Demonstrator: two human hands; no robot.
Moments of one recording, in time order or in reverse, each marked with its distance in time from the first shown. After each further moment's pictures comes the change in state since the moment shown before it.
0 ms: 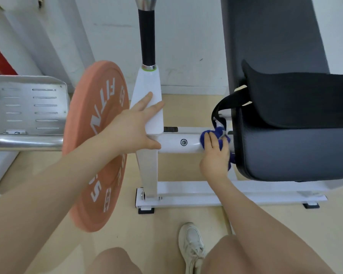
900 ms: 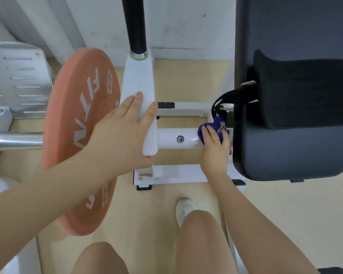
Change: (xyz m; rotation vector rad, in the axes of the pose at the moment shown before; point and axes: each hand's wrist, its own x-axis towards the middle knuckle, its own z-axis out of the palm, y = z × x) left_hand 0.013 0.012 -0.015 0.438 -0.087 0.065; right_hand 0.009 0.002 -0.010 0.077 -0.005 0.004
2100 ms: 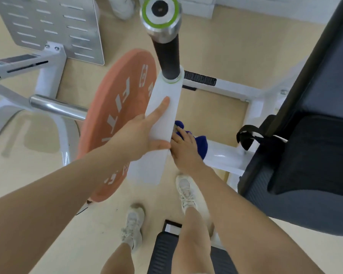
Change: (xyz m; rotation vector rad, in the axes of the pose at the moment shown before) left_hand 0.069 -0.029 -0.038 -0.753 -0.499 -0.491; right_hand 0.059 -0.087 -0.011 0.218 -0.817 -0.616
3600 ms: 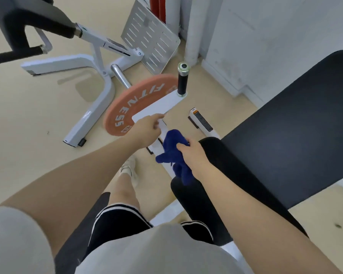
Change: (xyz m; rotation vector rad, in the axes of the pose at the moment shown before) left_hand -0.168 0.179 0.053 -0.498 0.616 -0.391; right_hand -0.205 -0.030 -0.247 0.606 -0.264 0.266
